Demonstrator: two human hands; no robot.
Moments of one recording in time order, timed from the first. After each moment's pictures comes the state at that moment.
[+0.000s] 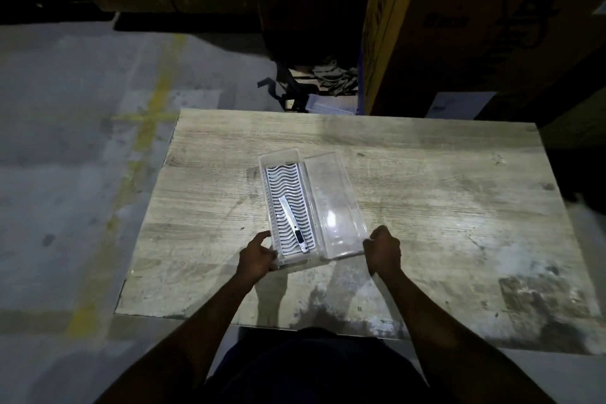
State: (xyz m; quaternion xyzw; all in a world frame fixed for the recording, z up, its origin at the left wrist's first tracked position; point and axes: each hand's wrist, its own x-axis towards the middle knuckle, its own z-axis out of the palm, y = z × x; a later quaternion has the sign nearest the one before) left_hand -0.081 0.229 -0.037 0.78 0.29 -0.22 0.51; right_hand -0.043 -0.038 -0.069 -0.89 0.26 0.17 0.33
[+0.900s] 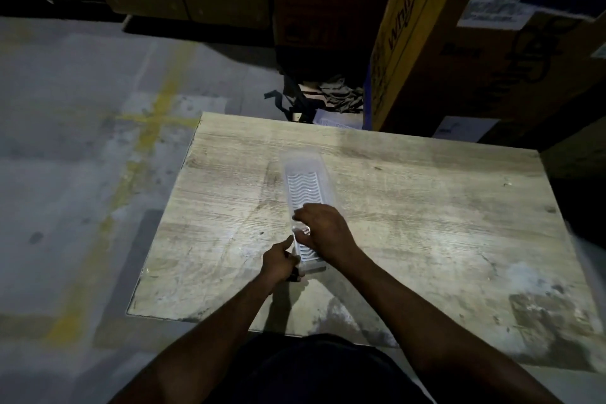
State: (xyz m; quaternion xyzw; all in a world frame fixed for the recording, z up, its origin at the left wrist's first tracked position) left_hand -0.079 0.242 -0.048 0.69 0.31 -0.26 0.60; right_hand -0.017 0.110 0.008 -0.90 -0.35 -0.07 0.27
